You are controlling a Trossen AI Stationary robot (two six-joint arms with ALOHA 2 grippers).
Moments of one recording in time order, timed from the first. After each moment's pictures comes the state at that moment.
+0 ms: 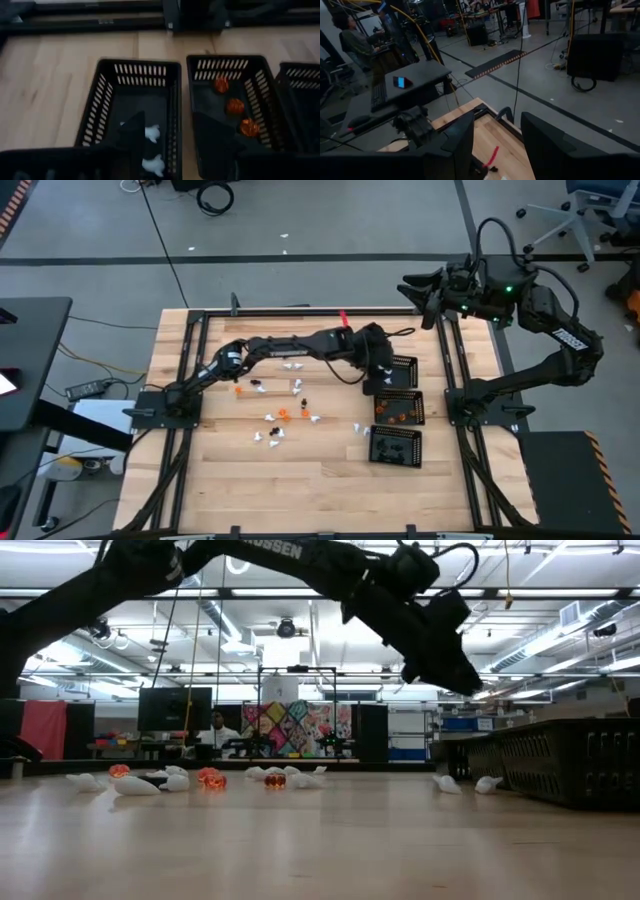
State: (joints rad) left arm 0.18 2.42 2.24 -0.50 0.18 0.17; right arm -0.20 1.06 1.61 -0.70 0.27 0.28
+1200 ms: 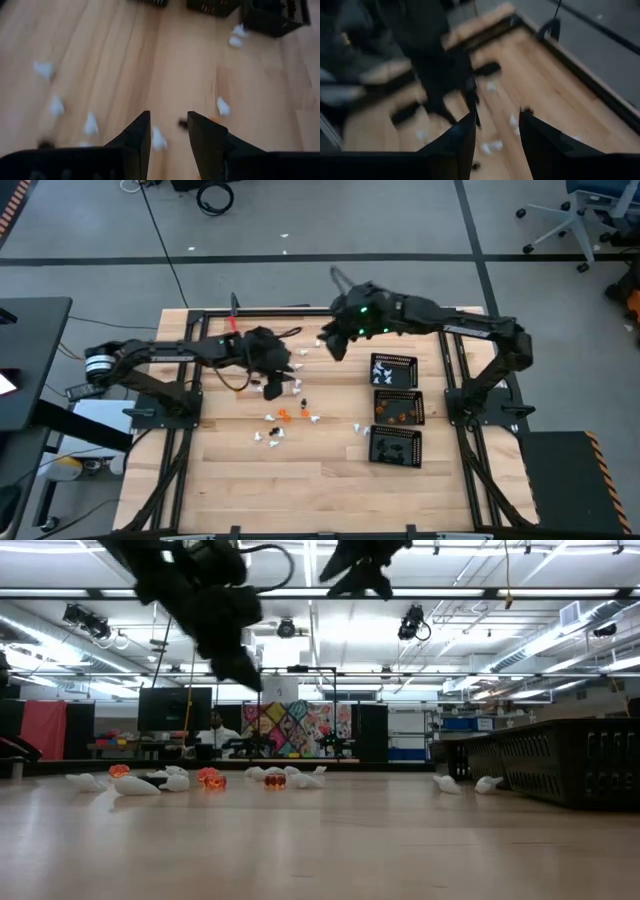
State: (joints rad) left arm 0.29 1.30 0.81 -0.28 0.21 0.03; right arm -0.23 1.60 1.61 -0.61 -0.02 0.30
